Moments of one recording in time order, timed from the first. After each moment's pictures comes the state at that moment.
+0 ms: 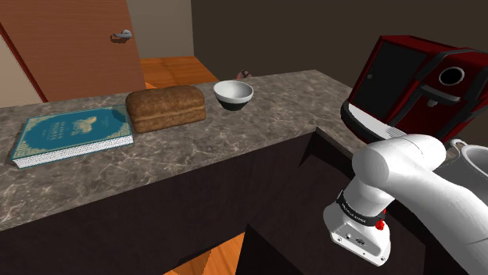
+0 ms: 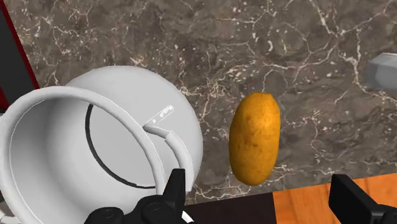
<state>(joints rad) -0.49 -1.75 -0.69 -1.79 -1.38 0.70 -2.70</state>
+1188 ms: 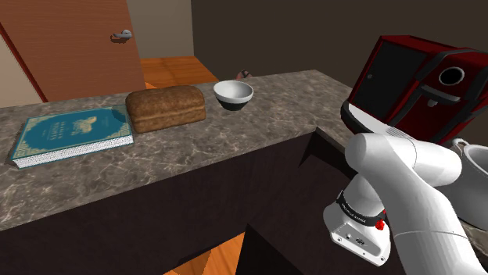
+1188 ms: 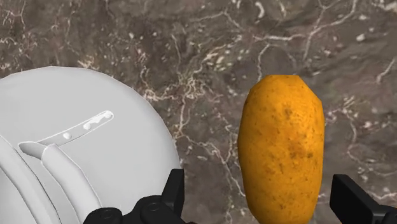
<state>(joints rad) -1.03 -1.78 -1.09 -2.19 -1.28 1.17 -2.71</state>
